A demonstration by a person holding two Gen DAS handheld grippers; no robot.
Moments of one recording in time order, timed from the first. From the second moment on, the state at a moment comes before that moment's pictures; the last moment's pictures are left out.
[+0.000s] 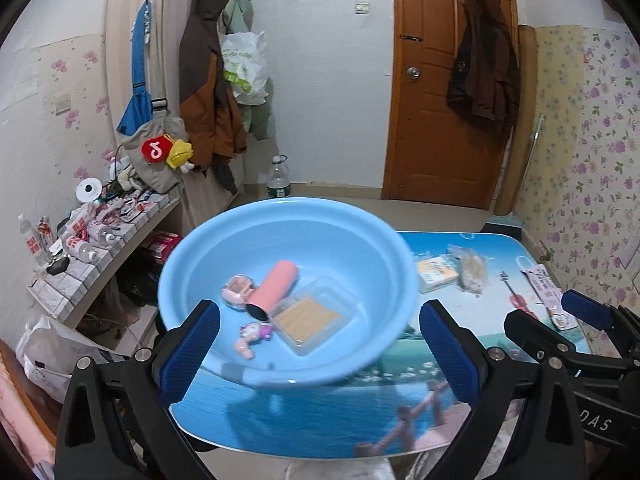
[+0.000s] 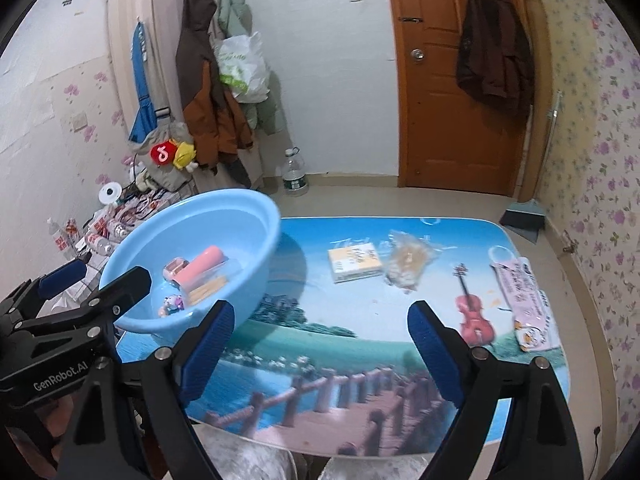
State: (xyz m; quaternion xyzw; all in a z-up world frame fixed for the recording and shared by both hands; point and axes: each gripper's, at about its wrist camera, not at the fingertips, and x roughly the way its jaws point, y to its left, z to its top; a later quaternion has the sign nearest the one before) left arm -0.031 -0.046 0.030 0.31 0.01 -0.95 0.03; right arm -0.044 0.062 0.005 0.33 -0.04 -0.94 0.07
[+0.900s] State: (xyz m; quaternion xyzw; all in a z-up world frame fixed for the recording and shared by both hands) left arm -0.008 -0.006 0.026 0.31 0.00 -0.95 0.02; right arm -0.009 0.103 0.001 0.34 -0.08 -0.94 0.03
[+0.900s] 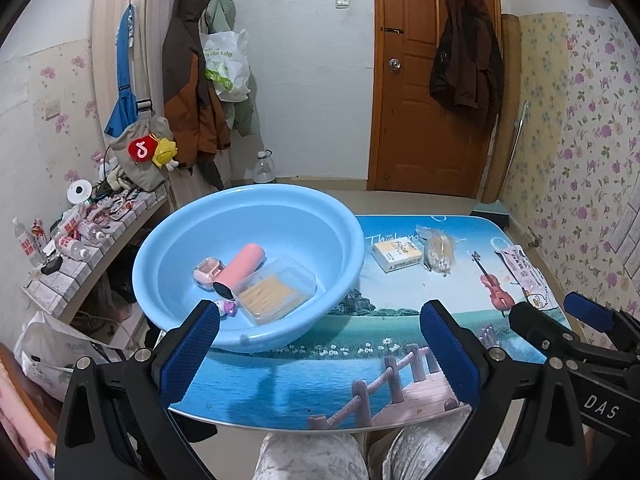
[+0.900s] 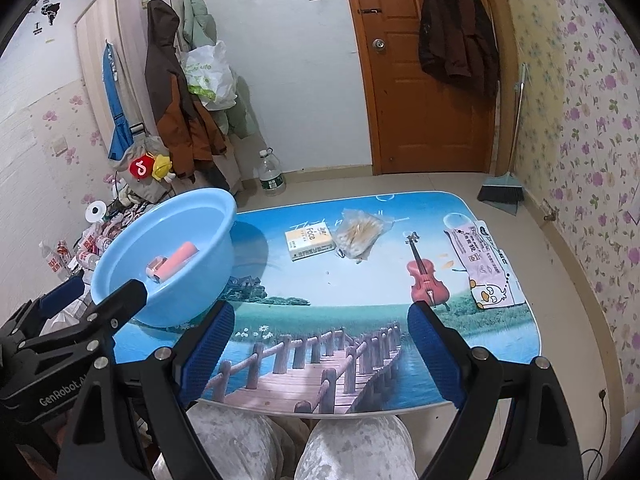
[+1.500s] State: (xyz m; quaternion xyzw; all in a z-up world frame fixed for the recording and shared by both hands) left arm -0.013 -0.008 0.018 0.32 0.01 -0.95 0.02; right arm -0.018 0.100 -0.011 0.35 -0.09 -0.93 0.03
